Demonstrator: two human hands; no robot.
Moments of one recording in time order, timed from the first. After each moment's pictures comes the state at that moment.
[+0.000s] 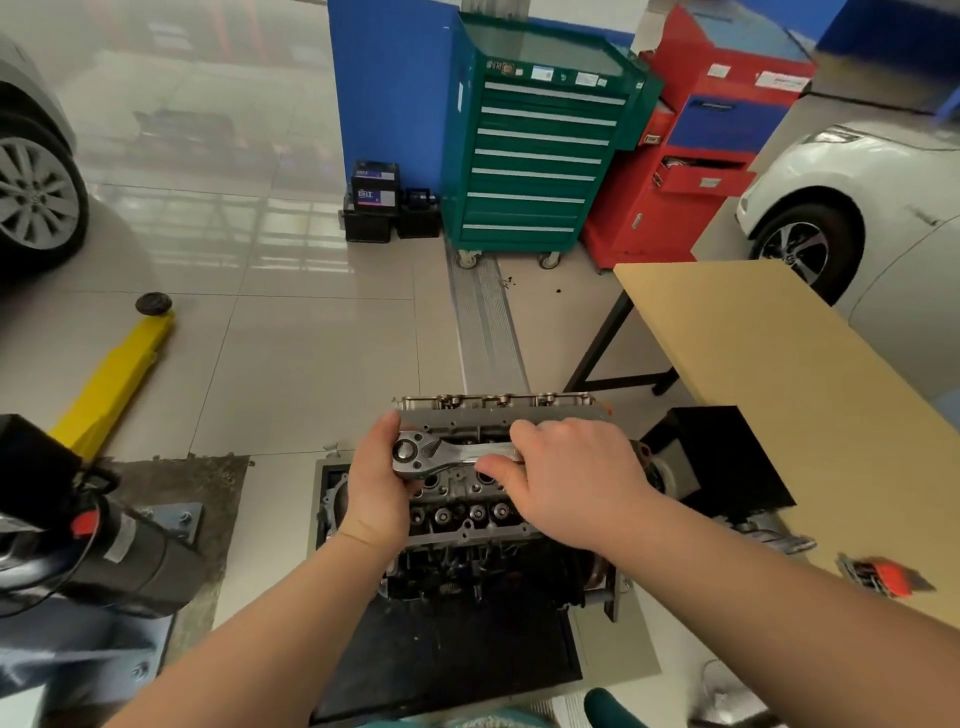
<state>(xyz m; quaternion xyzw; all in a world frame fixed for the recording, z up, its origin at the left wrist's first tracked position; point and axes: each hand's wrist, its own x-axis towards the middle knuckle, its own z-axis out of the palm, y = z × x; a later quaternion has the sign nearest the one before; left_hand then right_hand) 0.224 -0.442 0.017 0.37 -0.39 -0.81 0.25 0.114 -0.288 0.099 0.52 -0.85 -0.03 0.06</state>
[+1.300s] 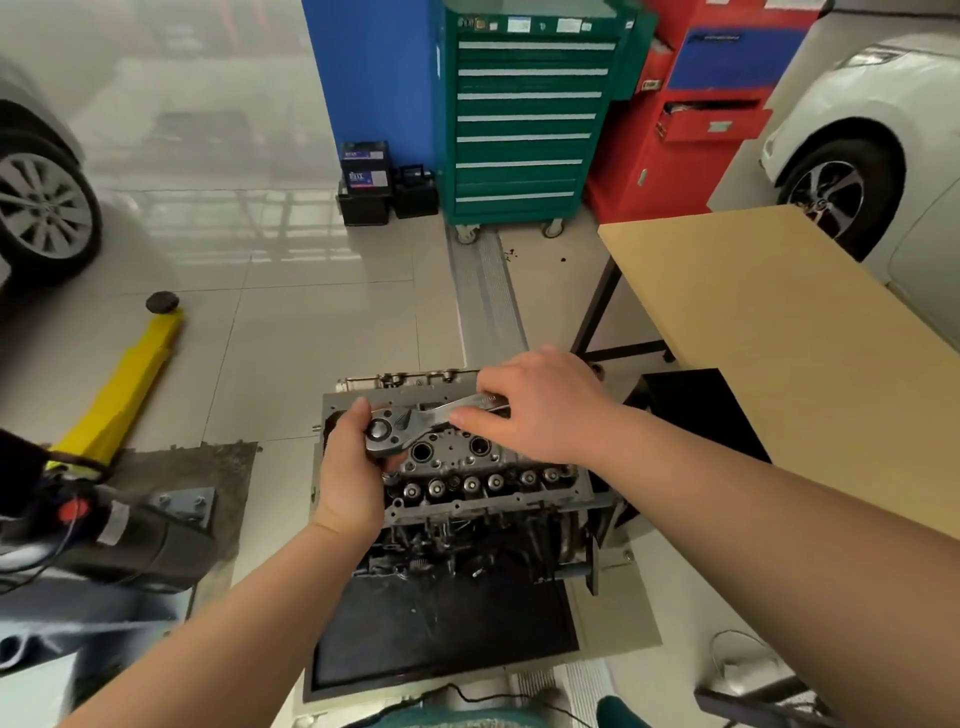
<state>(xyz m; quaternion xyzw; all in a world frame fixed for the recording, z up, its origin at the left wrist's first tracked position) 0.176 -0.369 0.024 0.39 -0.47 -0.75 0.26 0.008 -0.242 0.090 0.60 -0.80 0.10 0.01</state>
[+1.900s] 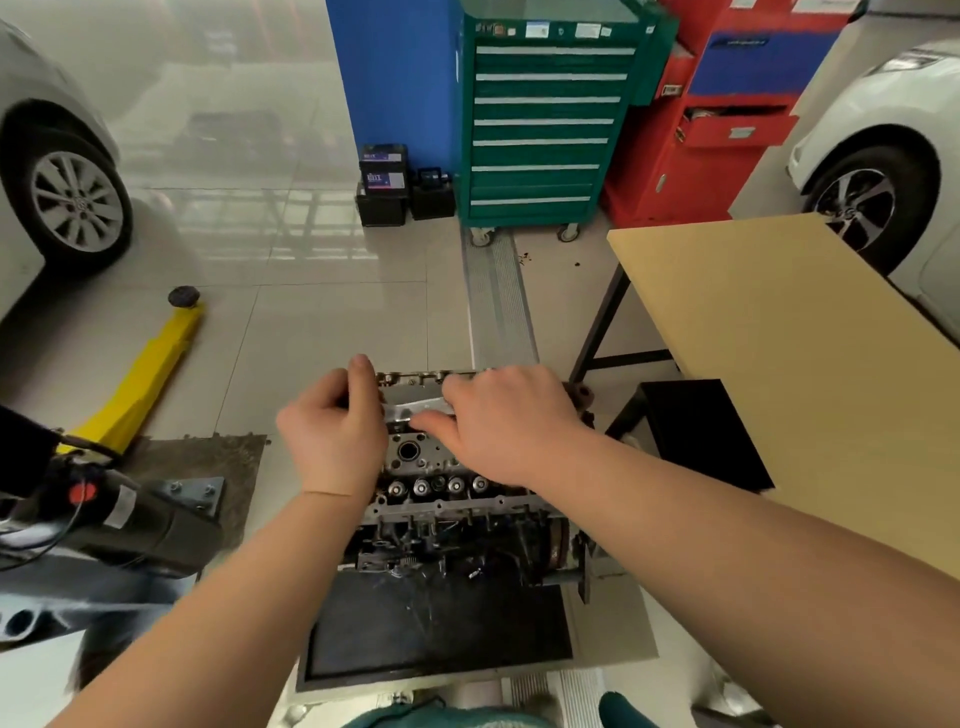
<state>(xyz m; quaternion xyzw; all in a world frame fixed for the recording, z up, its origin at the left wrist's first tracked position) 0.153 -0.365 0.045 0.42 -0.66 -0.44 0.44 0.030 -0.242 0.095 0.58 -0.81 0.02 0.09</state>
